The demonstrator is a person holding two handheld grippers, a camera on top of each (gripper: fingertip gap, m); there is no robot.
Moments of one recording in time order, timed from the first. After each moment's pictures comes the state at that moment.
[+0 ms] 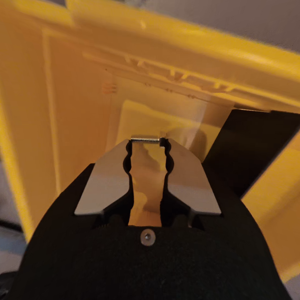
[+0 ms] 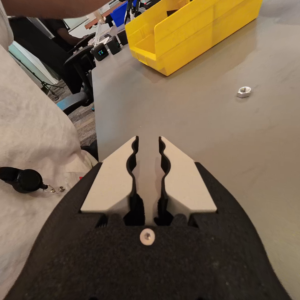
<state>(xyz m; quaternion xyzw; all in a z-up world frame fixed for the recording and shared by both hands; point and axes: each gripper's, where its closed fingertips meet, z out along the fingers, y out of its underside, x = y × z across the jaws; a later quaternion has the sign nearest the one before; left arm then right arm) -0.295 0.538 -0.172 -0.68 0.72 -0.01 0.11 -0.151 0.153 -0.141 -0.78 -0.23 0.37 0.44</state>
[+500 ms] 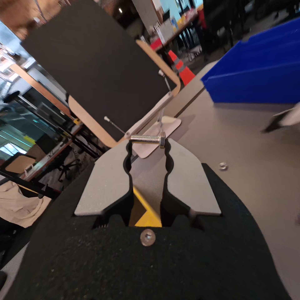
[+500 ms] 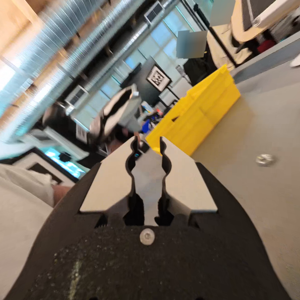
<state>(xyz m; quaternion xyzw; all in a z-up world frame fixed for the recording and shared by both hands) -0.210 0.309 0.013 -0.54 0.50 -0.09 0.67 -0.157 0.236 -0.043 -0.63 0.02 0.55 0.54</state>
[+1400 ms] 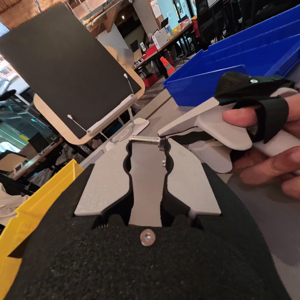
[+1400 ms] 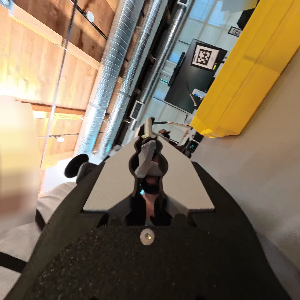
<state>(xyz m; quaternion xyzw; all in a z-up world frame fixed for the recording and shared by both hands) -0.169 0.223 -0.056 -0.55 0.49 -0.12 0.66 -0.177 0.214 -0.057 -0.53 0.08 0.74 0.40</state>
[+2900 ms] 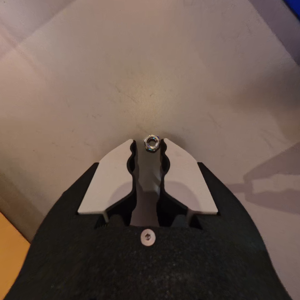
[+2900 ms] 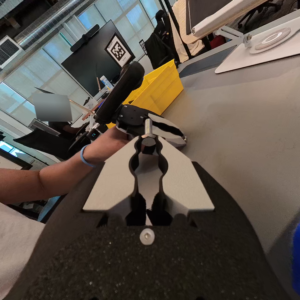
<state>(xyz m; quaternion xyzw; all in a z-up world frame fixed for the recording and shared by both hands) -0.119 0.316 -0.193 -0.83 0.48 -0.14 0.25 -0.076 0.228 -0.085 -0.73 -0.01 0.42 0.54</state>
